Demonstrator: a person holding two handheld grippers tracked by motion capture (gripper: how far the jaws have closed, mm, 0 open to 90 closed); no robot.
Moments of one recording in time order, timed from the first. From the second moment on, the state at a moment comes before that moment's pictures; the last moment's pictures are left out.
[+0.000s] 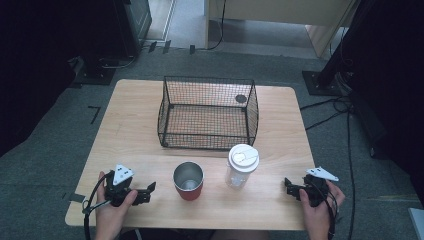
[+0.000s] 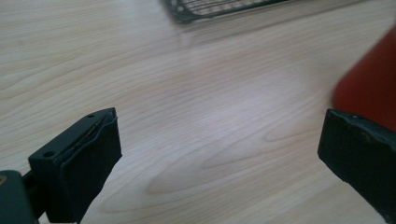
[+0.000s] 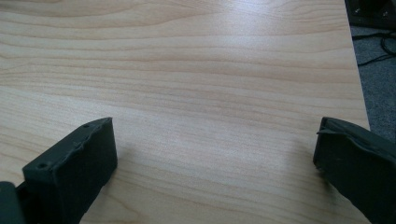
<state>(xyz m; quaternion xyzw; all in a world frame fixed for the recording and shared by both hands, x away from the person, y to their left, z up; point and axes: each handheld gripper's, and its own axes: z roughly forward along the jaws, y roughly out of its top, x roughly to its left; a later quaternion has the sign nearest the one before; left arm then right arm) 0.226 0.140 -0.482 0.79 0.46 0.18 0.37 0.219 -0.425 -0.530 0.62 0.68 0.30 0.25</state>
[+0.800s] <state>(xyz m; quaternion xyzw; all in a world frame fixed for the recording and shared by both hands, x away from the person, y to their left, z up) 0.209 0.092 -0.484 0.83 0.38 0.12 0.39 0.220 -0.425 -0.530 0.62 0.68 0.30 0.25</state>
